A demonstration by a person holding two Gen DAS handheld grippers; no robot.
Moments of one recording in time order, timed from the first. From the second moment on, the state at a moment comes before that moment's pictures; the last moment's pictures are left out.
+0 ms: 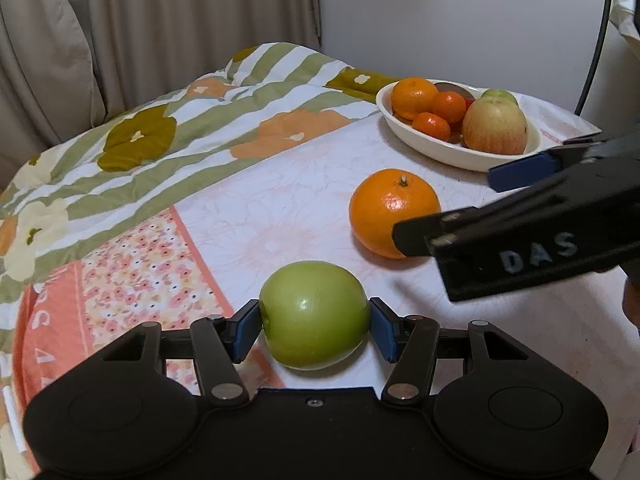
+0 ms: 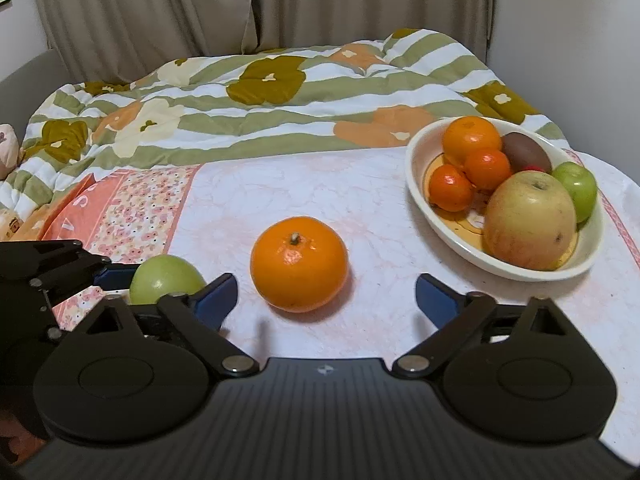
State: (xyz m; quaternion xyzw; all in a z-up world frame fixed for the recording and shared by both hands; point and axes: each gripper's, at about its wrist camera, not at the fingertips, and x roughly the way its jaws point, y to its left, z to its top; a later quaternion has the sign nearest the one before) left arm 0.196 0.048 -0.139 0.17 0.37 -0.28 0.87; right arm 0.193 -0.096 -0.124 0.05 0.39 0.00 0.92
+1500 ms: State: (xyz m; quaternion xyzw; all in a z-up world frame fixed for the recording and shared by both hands) left arm 0.167 -0.018 -0.037 0.11 0.35 -0.20 0.91; right arm 0.178 -0.201 -0.040 0.05 0.35 0.03 0.94
